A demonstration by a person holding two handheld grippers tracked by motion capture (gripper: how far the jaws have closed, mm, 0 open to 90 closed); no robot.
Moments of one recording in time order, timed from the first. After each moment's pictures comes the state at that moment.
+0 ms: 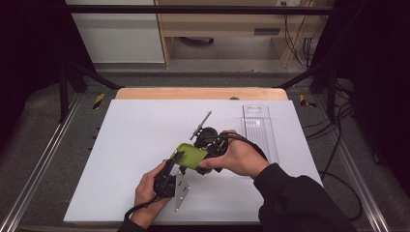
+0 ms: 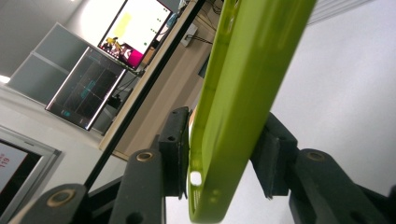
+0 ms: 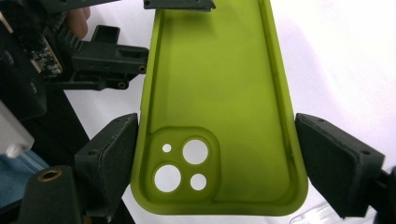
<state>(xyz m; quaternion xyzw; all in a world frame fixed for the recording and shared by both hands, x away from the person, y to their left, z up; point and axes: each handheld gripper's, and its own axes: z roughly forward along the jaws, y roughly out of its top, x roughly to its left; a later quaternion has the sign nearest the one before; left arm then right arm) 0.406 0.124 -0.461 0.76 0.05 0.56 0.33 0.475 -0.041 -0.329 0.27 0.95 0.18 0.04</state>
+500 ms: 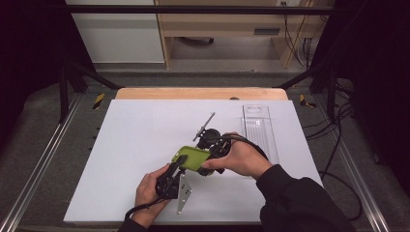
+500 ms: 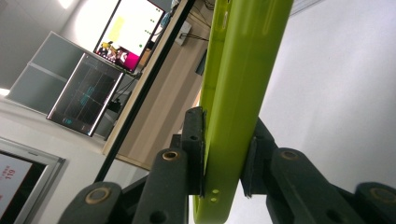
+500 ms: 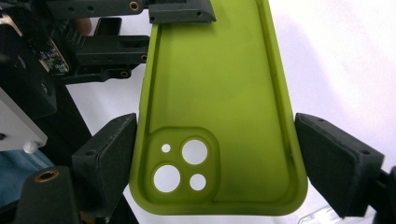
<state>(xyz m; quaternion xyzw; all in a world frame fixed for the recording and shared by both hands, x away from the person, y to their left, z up) 0.405 0.120 -0.467 0.77 0.03 0.56 0.30 0.478 -0.047 -0.338 0.27 0.95 0.18 0.02</state>
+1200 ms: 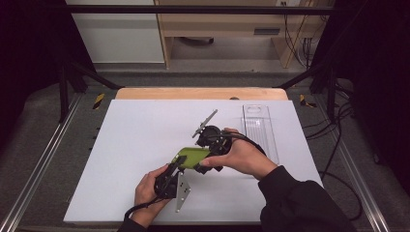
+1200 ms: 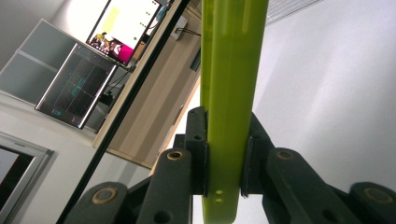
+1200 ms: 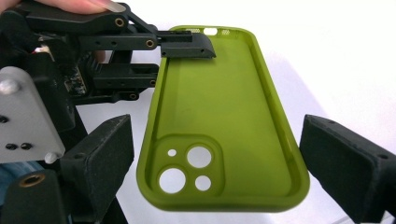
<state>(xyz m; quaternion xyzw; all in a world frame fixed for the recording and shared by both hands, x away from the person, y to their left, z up) 0.406 0.124 -0.465 0.78 0.05 0.55 0.31 0.475 -0.047 -0.325 0.26 0.94 0.23 0.04</state>
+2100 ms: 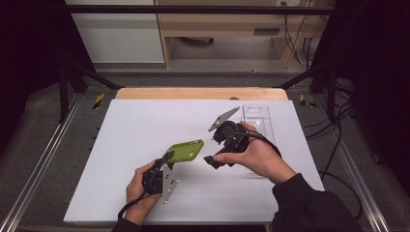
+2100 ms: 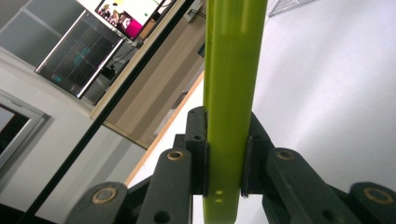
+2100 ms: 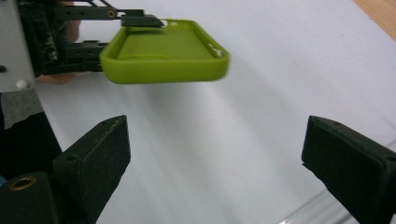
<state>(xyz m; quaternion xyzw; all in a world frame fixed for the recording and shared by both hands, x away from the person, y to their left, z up) 0.417 0.156 -0.462 0.77 0.12 0.53 0.33 0.472 -0.086 -0.310 0.28 0.91 0.29 0.11</state>
